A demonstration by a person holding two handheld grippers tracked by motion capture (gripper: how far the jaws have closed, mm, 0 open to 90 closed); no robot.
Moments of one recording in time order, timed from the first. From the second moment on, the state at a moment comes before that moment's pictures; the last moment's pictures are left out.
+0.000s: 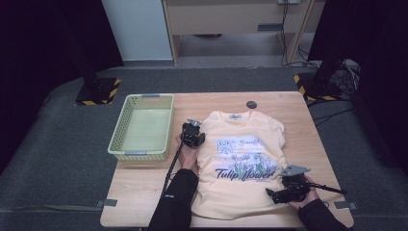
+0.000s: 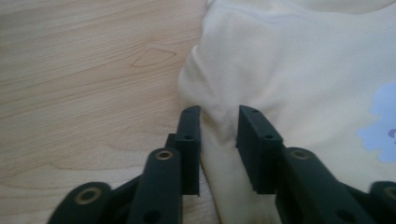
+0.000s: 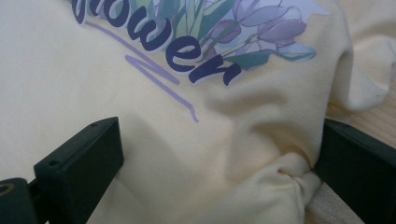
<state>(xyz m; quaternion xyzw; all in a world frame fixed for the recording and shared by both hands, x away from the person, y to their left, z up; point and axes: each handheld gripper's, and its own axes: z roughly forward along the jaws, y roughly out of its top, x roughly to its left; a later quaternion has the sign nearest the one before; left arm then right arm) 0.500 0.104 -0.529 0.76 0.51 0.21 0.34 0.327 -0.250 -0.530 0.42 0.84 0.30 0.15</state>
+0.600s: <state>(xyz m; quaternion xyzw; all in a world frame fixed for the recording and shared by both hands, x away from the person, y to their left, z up) 0.481 0.082 -0.468 0.75 0.48 0.15 0.43 0.327 -0.251 -0.530 0.41 0.85 0.30 0.15</state>
